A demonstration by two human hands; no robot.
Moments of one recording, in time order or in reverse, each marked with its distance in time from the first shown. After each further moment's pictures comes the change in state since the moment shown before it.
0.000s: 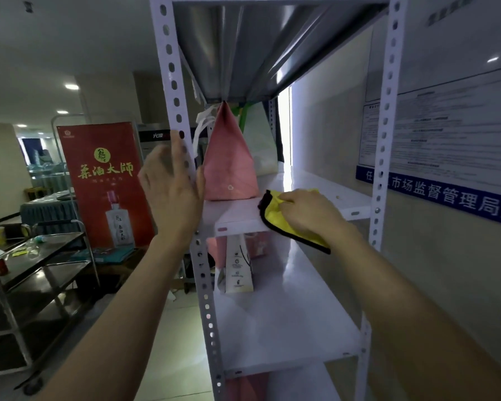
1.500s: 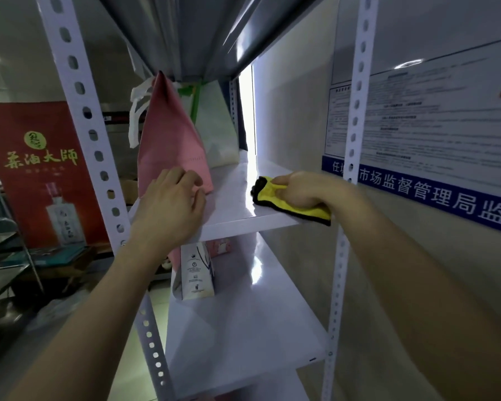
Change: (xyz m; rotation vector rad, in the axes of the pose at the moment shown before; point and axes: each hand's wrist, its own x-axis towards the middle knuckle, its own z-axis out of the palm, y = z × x) left_hand -0.021 0.051 0.054 -0.204 -0.549 0.191; right_hand 0.068 0.069 -0.042 -0.238 -0.274 0.132
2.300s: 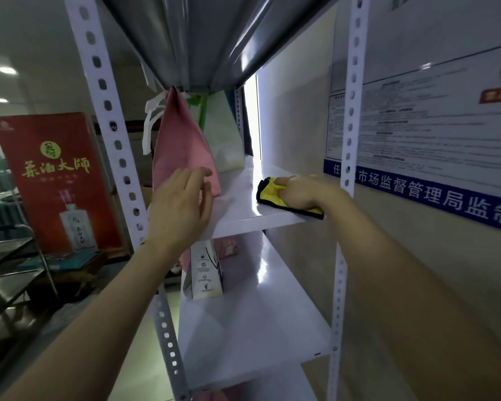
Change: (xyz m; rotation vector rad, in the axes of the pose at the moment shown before) left_hand -0.010 0.017 -0.018 -0.017 0.278 0.108; right_hand 0.002 -0.003 0.011 -0.006 0.089 -0.008
